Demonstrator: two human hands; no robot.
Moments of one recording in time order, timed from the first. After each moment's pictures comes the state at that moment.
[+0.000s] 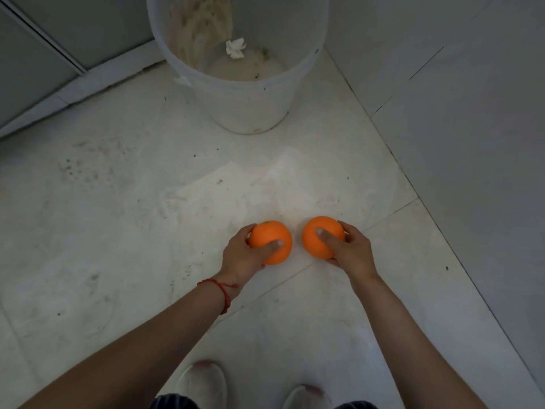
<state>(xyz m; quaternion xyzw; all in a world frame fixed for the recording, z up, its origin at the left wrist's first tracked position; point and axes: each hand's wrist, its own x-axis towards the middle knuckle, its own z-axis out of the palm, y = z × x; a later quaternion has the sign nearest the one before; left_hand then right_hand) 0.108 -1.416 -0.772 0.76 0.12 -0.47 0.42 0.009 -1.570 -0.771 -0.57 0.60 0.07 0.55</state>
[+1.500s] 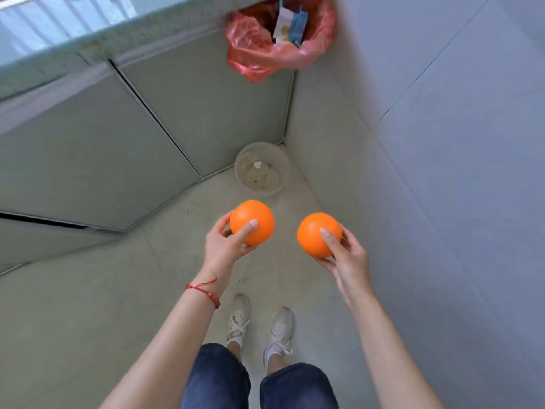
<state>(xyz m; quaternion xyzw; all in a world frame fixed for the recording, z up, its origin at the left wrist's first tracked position) 0.111 -1.374 -0.152 0.66 0.19 -0.34 0.64 -0.008 -1.525 -0.155 -0.45 0.52 -0.10 0.72</state>
